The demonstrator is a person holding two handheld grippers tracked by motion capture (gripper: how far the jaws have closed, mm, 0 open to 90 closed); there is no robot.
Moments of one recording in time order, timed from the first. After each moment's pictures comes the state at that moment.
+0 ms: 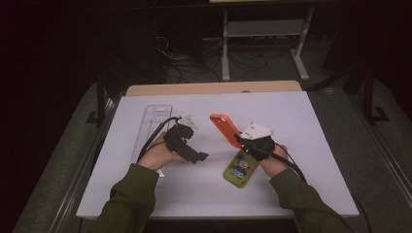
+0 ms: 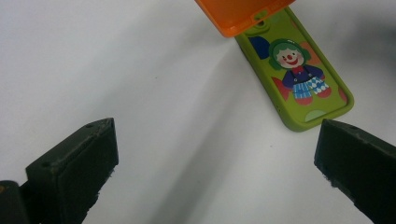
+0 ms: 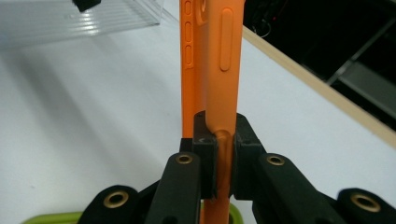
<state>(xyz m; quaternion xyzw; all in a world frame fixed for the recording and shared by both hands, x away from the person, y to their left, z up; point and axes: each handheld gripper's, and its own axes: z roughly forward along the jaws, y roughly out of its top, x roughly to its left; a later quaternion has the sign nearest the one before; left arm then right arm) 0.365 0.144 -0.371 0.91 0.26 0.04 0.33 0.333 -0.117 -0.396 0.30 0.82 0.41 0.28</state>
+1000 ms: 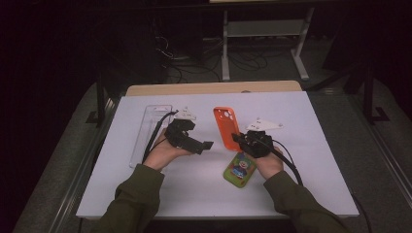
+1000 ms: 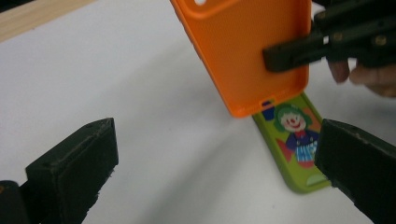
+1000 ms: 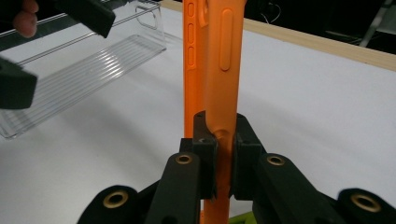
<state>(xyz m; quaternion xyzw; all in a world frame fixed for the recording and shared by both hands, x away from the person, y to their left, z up) 0.369 0.138 -0.361 0.85 0.31 0.08 0.43 0.337 -0.117 -0.396 0.40 0.77 0.47 0.18</state>
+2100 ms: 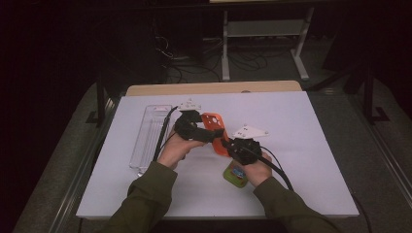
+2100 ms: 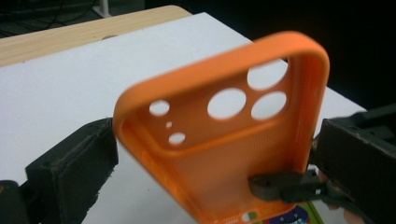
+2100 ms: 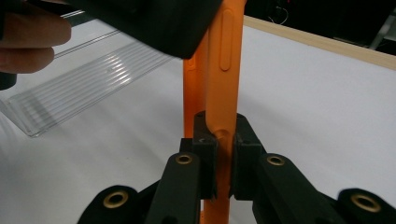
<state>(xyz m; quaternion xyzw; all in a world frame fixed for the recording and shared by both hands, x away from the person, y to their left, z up) 0.385 0.117 -0.359 0.80 0.34 0.07 0.50 0.320 -0.082 -0.401 0.39 0.77 0.47 0.19</state>
